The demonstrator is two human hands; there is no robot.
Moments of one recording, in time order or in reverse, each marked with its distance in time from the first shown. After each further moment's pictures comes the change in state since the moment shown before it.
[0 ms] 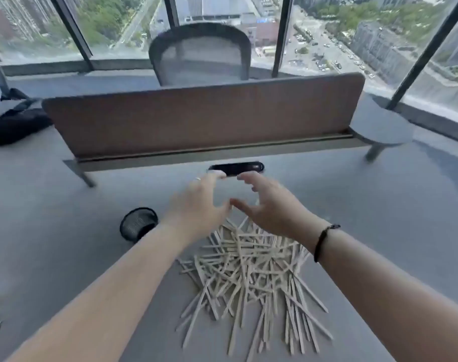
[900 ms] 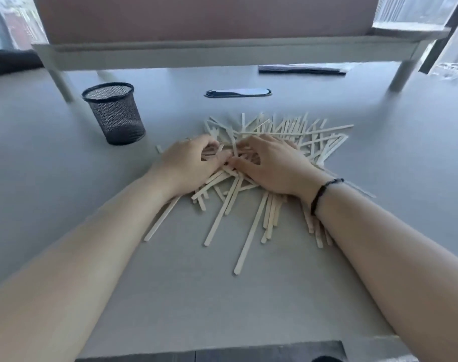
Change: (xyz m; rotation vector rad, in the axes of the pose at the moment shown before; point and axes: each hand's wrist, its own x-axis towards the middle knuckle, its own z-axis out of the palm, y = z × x) left_hand -0.077 -0.125 0.219 0.033 0.155 0.106; right_hand -0.072 0.148 0.197 -0.404 0.122 -0.175
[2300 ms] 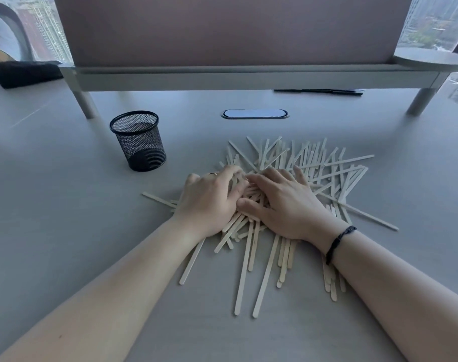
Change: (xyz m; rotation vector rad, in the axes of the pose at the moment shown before) left_hand -0.001 -0.002 0.005 0.050 0.204 0.155; right_hand 0.009 -0.013 0.010 -0.063 0.045 -0.103
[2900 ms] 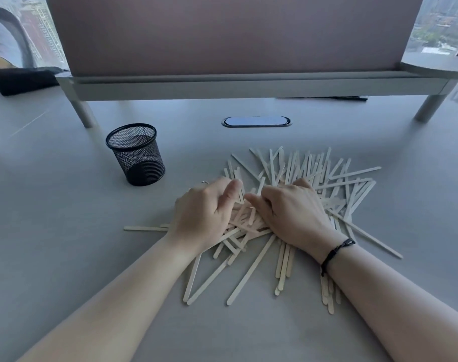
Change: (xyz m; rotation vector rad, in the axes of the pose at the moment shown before) left_hand 0.008 -0.005 -0.007 -0.120 0.116 -0.081; right_hand 0.025 0.015 0.009 -0.106 0.254 0.014
